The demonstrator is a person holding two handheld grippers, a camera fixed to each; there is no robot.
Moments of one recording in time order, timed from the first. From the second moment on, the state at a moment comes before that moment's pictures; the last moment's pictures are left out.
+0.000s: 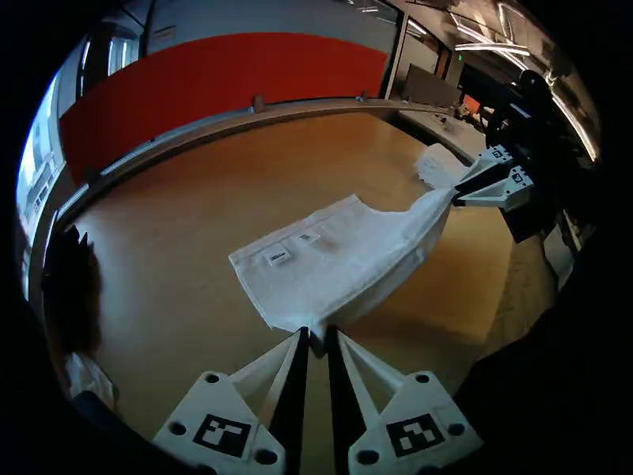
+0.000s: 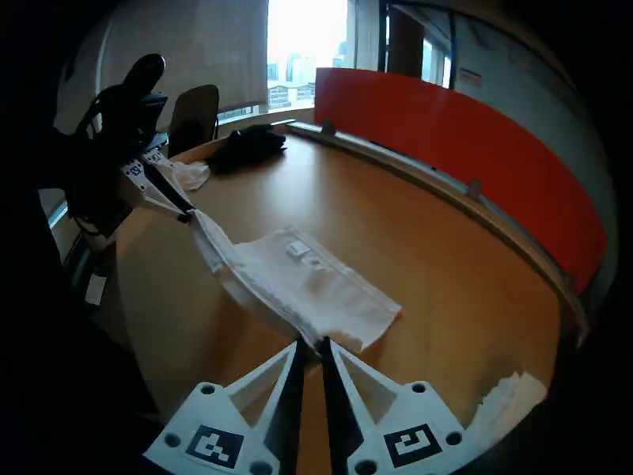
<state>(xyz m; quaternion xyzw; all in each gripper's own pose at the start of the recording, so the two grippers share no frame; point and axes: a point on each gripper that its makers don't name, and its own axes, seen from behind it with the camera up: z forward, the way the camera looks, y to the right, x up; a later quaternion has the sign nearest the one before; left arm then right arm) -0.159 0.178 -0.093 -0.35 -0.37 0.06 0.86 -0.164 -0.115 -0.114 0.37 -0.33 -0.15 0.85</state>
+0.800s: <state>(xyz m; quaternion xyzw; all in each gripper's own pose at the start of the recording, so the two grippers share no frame) -0.198 0.190 -0.036 -0.33 -0.39 0.05 0.86 -0.210 -0.103 -0.056 0.36 -0.36 -0.16 0.84</state>
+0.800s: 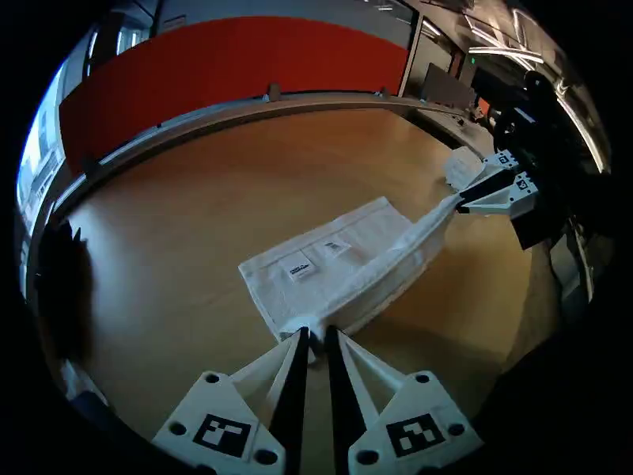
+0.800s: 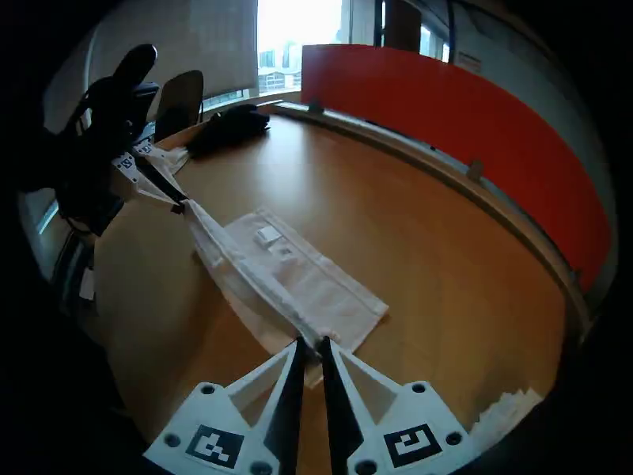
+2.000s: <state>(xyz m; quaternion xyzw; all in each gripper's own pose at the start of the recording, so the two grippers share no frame) -0.255 0.196 0.015 -0.30 -0.42 0.06 0.85 -0.269 -0.095 -0.015 0.34 -0.41 -0.14 0.83</state>
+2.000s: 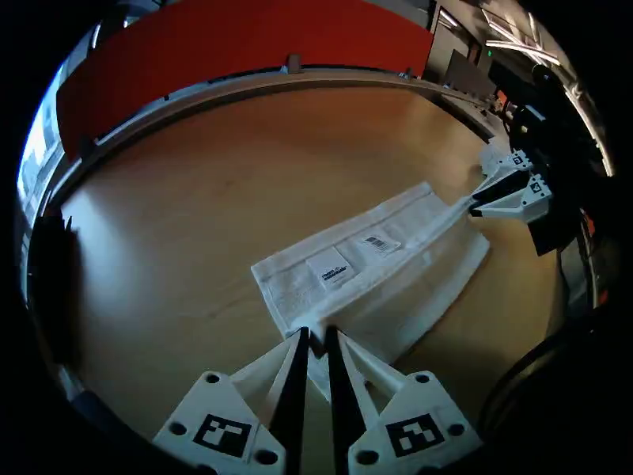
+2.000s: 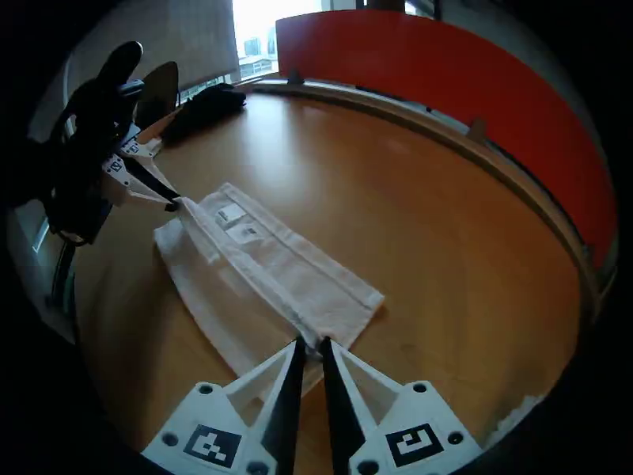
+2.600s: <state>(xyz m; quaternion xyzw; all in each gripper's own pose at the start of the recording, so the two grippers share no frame) -0.266 0.183 0.046 -0.27 -0.41 0.11 0.86 -0.279 -0.086 0.011 0.30 -0.41 -0.15 0.85</state>
